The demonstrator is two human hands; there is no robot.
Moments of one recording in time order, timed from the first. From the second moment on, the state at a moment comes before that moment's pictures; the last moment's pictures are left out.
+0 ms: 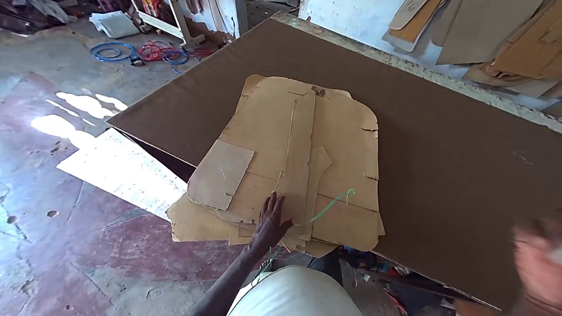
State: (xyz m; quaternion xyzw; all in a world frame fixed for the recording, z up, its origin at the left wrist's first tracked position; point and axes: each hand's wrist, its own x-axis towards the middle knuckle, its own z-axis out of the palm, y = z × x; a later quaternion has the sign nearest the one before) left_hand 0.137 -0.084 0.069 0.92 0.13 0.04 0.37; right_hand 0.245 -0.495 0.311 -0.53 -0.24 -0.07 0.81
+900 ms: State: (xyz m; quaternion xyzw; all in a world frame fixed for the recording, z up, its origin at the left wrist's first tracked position) left_hand 0.156 -0.089 0.118 0.50 0.15 -0.02 0.85; right_hand 0.236 -0.276 0.115 -0.64 0.05 0.29 0.71
